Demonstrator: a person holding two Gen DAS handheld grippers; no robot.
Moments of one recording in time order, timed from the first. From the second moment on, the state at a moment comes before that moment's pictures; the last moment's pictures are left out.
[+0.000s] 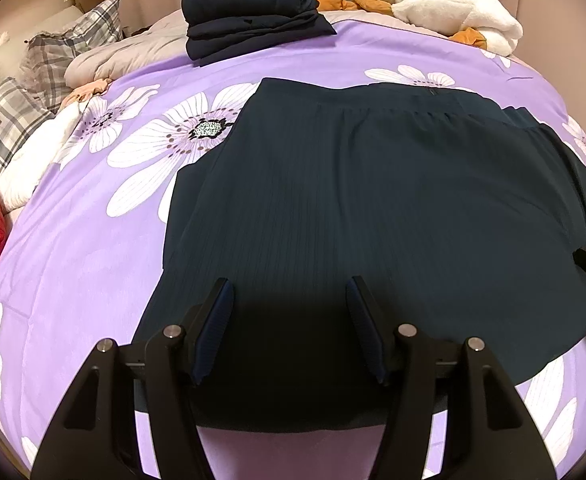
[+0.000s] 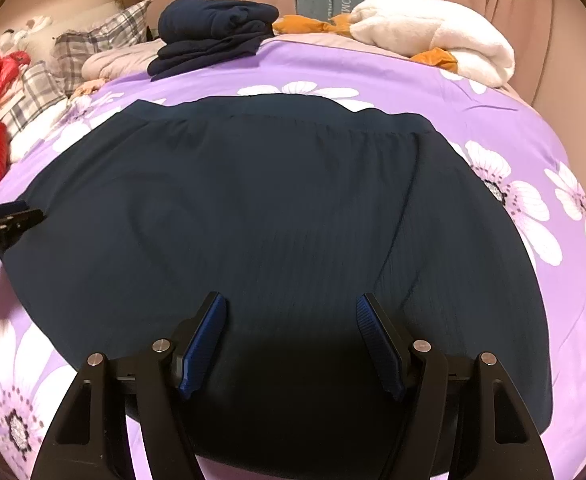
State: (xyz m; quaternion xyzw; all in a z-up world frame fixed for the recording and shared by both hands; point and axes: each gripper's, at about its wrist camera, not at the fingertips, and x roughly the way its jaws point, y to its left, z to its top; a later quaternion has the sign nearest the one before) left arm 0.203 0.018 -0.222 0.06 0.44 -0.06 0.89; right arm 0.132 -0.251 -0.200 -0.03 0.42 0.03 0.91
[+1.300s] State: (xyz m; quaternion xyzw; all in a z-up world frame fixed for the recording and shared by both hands) left arm 0.163 0.030 -0.218 0.02 0.45 -0.06 0.89; right arm 0.108 -0.300 -0.193 0.05 0.42 -0.02 0.90
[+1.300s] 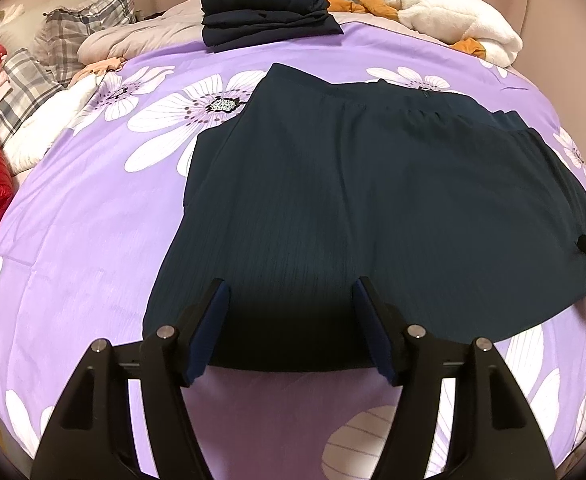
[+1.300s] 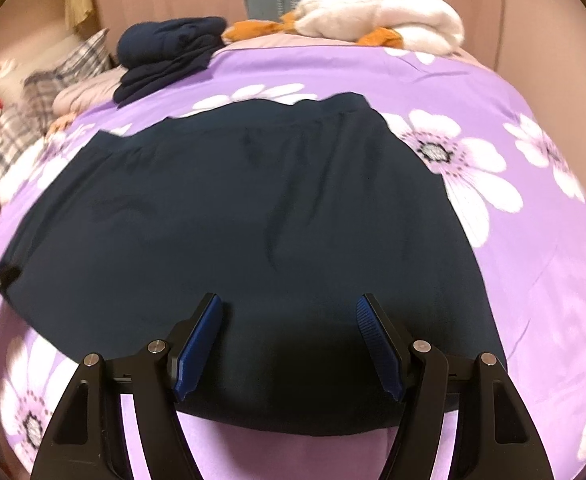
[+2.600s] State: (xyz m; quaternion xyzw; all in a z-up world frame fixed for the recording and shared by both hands) left arm 0.120 0.073 -0.236 0.01 0.49 -0.03 0.87; right arm 0.075 -0.329 -0.192 0.13 0.43 -0.06 0.89
